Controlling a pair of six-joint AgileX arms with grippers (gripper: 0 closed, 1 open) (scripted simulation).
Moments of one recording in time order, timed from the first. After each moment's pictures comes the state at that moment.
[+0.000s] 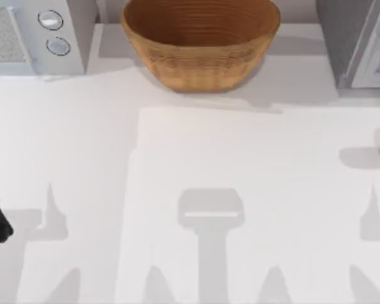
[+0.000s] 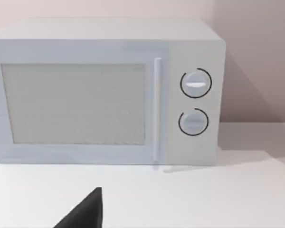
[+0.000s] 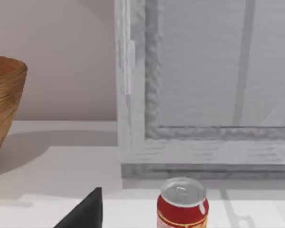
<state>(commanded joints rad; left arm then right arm) 0.00 0.00 0.00 0.00 0.00 0.00 0.00 0.00 0.00 0.00 0.00 0.00</state>
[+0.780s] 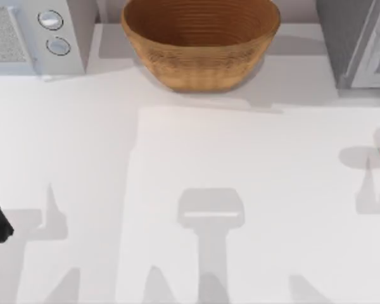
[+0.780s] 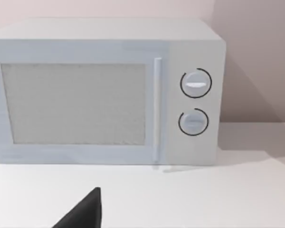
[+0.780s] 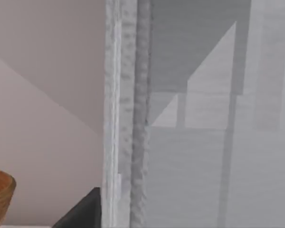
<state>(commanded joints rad) 0.00 0.00 0.00 0.00 0.00 0.00 -0.01 0.25 0.12 0.35 0.01 -0.04</state>
